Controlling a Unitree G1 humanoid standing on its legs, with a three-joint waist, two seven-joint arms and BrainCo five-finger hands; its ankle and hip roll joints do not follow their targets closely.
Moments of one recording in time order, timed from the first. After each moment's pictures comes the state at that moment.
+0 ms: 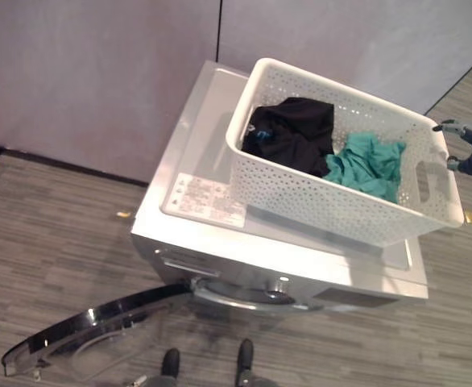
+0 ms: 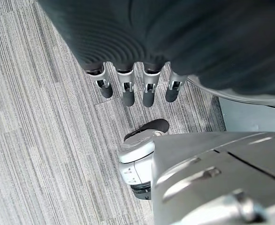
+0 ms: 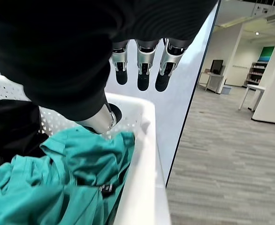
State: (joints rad) left arm 0.01 0.34 -0.24 1.36 0.11 -0.10 -0.06; right arm -0.58 -1.48 0.42 0.50 0.02 -0.22 0.18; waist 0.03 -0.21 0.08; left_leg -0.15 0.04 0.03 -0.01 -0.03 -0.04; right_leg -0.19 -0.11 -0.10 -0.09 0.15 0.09
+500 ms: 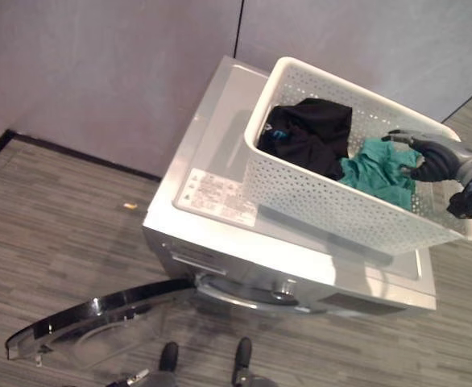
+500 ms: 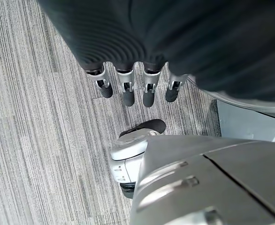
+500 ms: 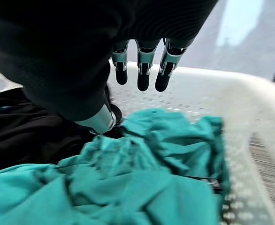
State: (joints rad) left arm -0.01 0.34 -0.24 1.35 0.08 -0.11 -0.06; right arm -0.58 -1.42 0.43 0.32 0.03 -0.22 0.20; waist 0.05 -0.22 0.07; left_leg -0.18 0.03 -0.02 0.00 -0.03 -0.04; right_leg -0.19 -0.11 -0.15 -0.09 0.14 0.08
